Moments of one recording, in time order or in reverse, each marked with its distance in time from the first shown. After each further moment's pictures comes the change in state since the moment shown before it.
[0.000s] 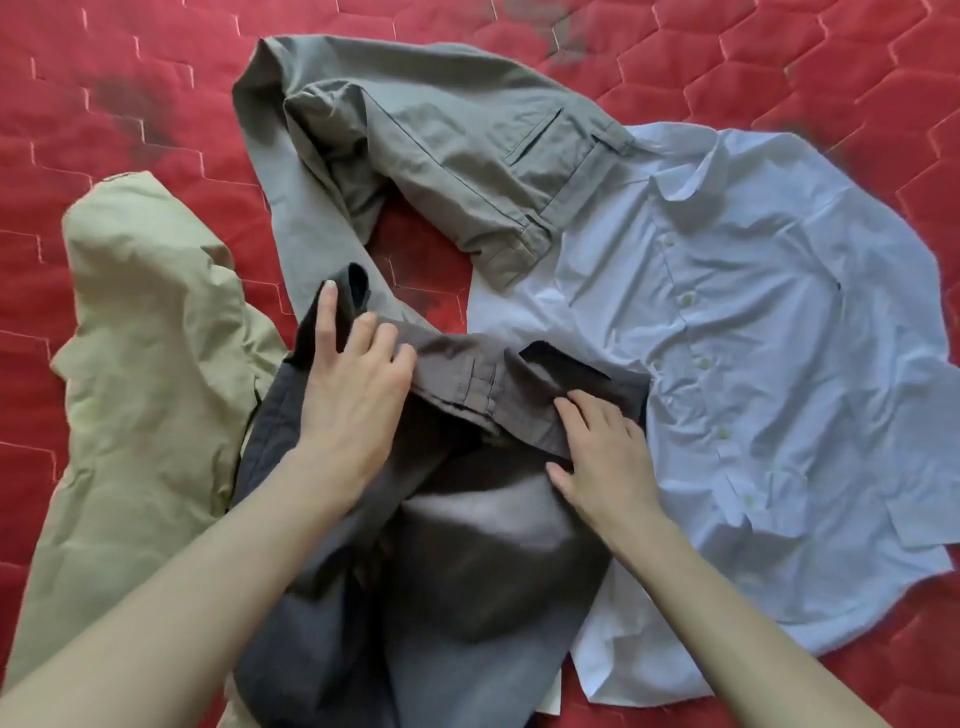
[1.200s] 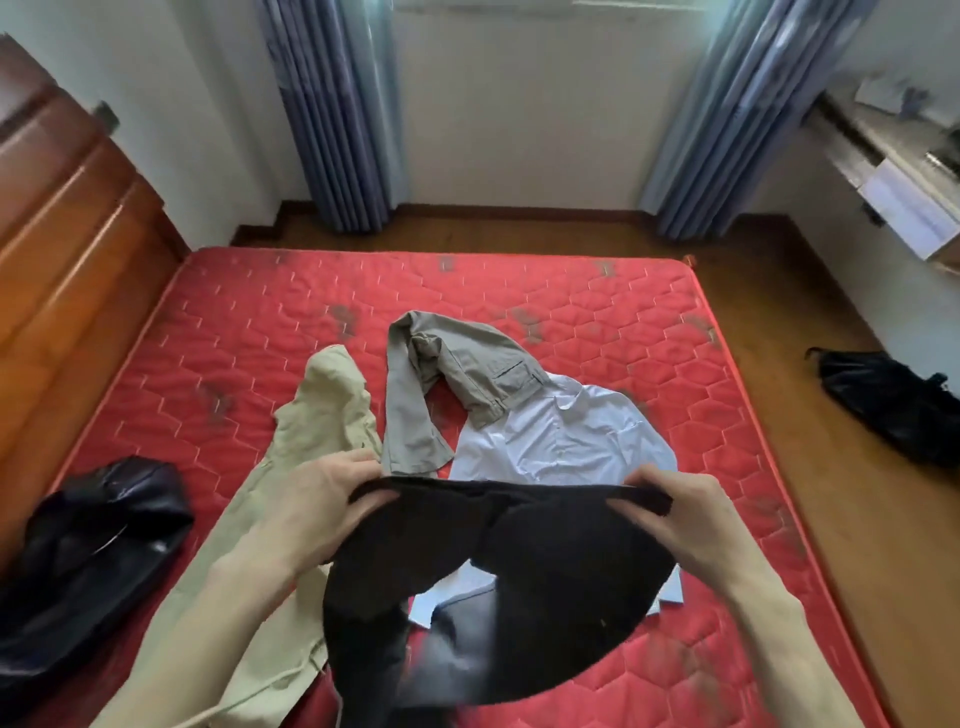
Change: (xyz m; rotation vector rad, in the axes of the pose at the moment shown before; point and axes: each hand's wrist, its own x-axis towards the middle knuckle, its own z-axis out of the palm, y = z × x) left_hand -0.318 -0.025 -0.445 -0.886 0.254 -0.224; right_hand -0.353 0.079 -0.444 0.440 0.313 -0.382
